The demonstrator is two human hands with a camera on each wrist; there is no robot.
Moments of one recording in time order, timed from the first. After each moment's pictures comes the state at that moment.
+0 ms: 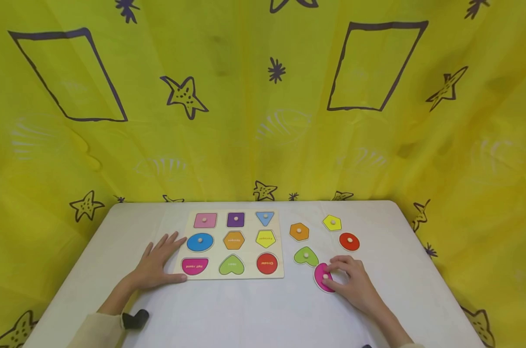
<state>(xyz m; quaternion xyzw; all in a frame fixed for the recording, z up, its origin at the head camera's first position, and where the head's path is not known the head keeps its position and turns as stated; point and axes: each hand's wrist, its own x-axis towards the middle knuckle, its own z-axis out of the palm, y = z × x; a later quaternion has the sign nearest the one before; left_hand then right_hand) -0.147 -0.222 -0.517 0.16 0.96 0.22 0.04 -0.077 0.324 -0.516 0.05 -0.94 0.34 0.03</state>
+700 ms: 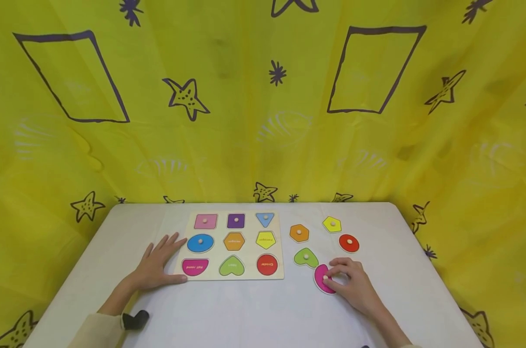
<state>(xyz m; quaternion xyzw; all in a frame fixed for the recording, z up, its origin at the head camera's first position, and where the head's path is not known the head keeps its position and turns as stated) -0.145 -0.221 -0.514 0.16 0.96 0.23 0.04 -0.074 0.324 -0.519 0.06 -0.93 0.35 0.06</state>
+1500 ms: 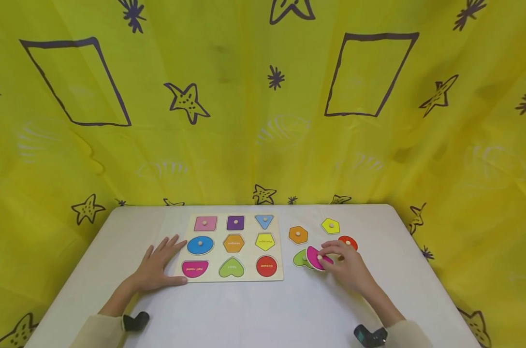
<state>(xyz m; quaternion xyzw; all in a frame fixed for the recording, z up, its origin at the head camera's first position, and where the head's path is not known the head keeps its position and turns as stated) -0.141 -0.220 -0.515 0.18 0.95 0.25 0.01 -0.103 0.312 -0.474 0.12 -0.92 0.37 0.09</state>
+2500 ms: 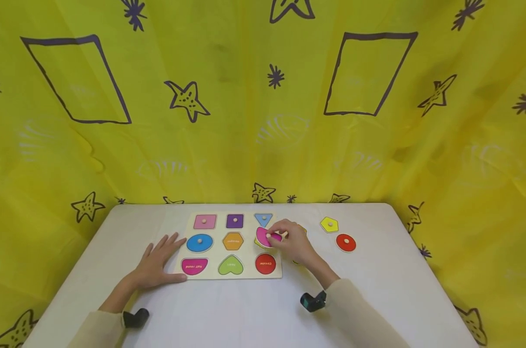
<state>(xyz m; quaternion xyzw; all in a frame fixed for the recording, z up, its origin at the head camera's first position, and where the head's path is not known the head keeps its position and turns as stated) -0.142 -0.220 -0.517 0.17 0.96 0.24 0.02 -0.163 0.202 -0.464 0.16 -0.88 0.45 0.03</state>
